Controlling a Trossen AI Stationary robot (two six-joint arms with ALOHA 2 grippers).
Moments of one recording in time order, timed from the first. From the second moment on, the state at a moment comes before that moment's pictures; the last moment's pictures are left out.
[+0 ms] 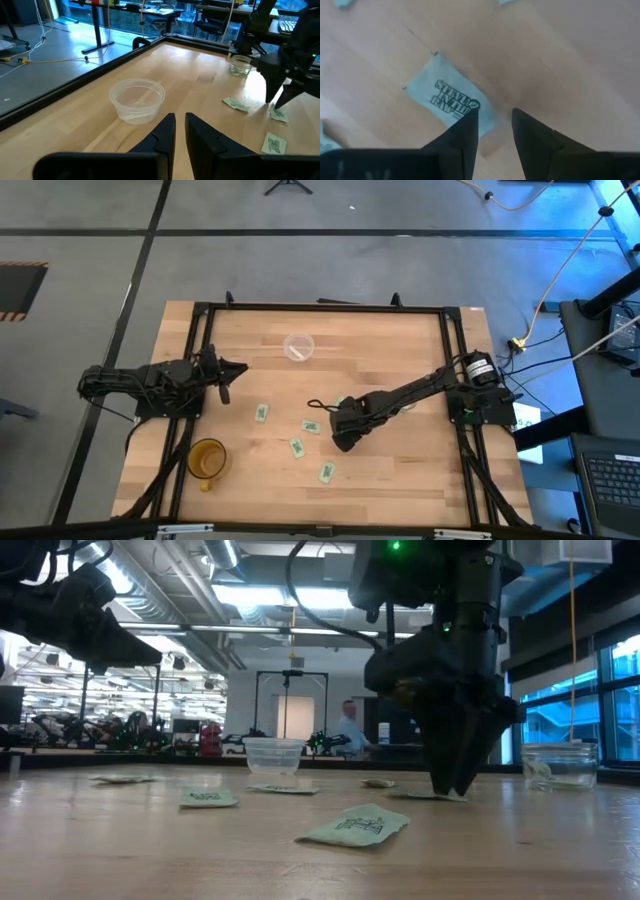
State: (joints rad) left arm -0.04 0.00 0.12 -0.35 -0.45 -0.22; right arm 0.25 1.94 1.24 -0.71 0.00 1.09
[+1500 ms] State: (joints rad) left arm -0.04 0.00 0.12 -0.36 -0.48 -0.22; right arm 0.17 1.35 1.24 -1.29 0.03 1.04
